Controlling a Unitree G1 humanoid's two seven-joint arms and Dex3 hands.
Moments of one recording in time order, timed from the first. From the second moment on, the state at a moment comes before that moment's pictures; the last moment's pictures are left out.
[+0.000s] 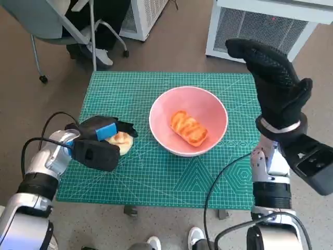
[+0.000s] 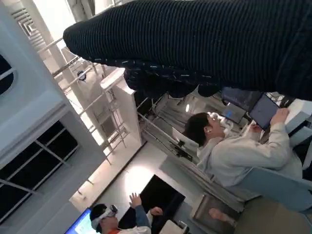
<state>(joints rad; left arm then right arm) -0.75 0.64 -0.37 0.85 0.53 -0.51 -0.45 -0.77 -0.14 -0.17 0.49 0.40 -0.78 0.62</state>
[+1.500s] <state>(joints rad) -1.03 0.44 -0.35 0.66 0.43 -0.48 -0.56 -0.76 -0.14 -0.16 0.50 0.39 -0.80 0.62</state>
